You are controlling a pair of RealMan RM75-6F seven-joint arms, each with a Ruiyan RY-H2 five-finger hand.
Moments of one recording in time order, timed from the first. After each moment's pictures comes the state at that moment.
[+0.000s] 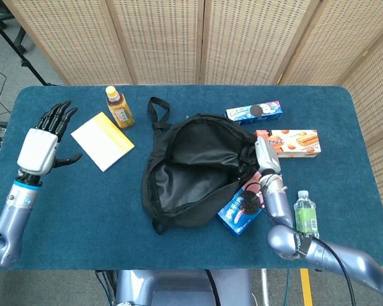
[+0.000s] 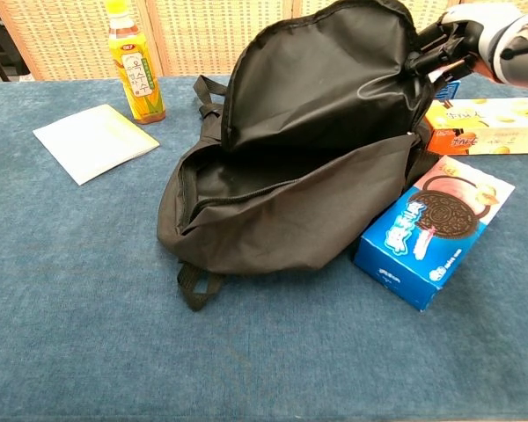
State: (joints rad) left arm -0.56 -1.31 -0.16 -1.27 1.47 1.41 -0.17; right arm 0.81 -1.48 0.48 -1.64 -0.44 1.06 -0.16
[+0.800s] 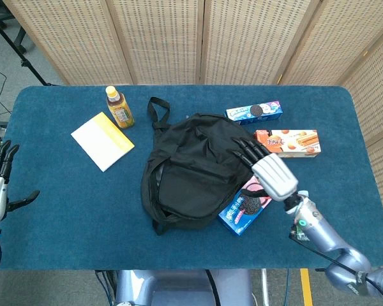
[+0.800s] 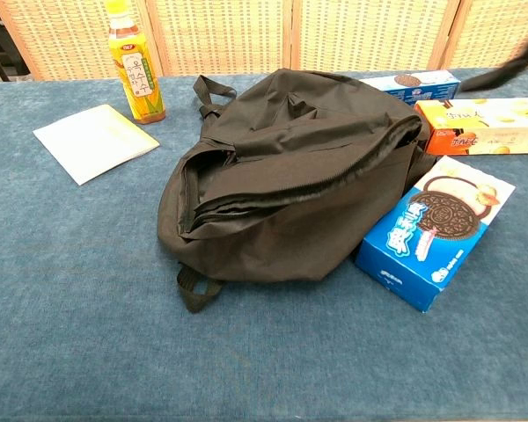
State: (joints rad) left arm -0.24 -1.21 -0.07 -1.51 1.40 1.61 -0.11; right arm 0.54 -1.22 0.25 -1.53 -1.74 1.21 0.15
